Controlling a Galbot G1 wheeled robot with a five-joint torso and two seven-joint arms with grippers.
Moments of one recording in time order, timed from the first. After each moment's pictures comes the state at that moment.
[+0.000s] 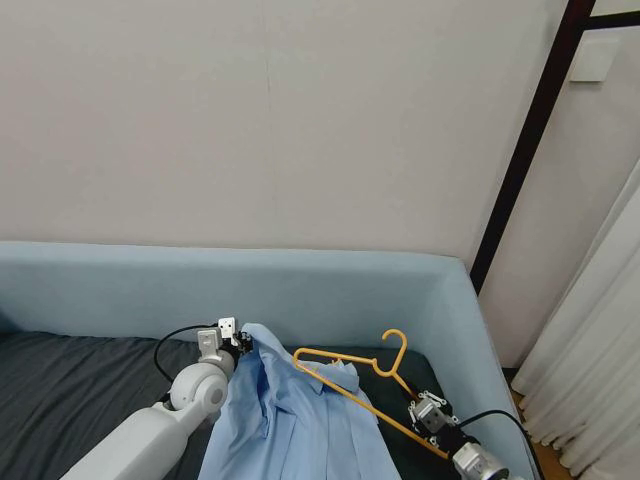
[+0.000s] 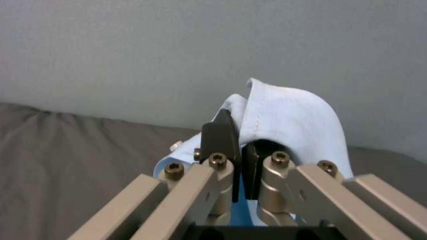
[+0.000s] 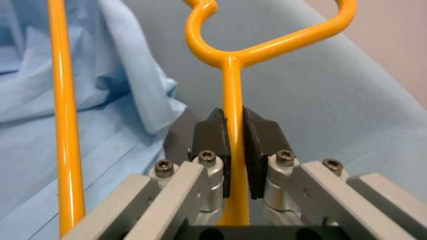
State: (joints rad) left arm 0.73 -0.91 0.09 -1.64 -1.07 0.30 -0.54; right arm -1.23 0.78 -0.01 1.76 0.00 0.08 0.16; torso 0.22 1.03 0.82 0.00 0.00
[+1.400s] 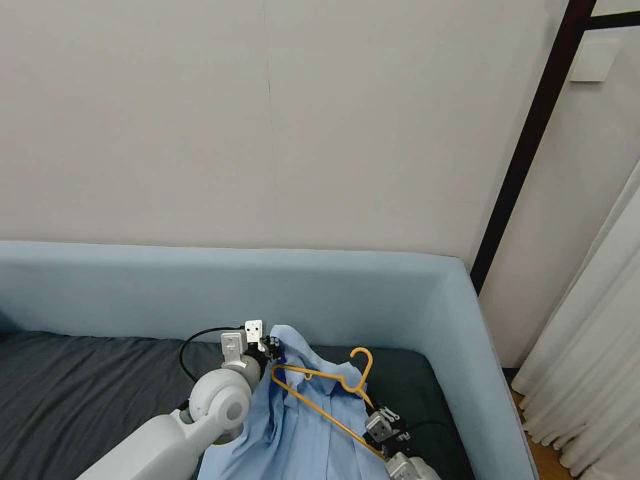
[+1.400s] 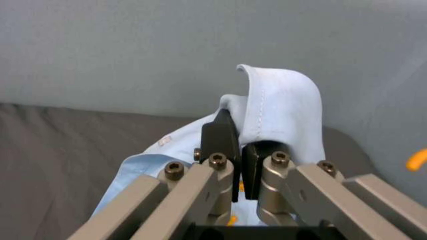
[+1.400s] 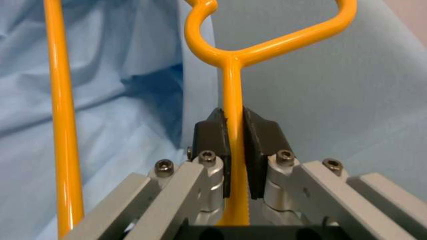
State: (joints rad) left arm 0.73 -0.91 0.18 -1.85 -1.15 0.34 -0.67; right arm -1.08 0.98 -0.20 1.65 -0.08 -0.19 0.34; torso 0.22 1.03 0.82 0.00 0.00
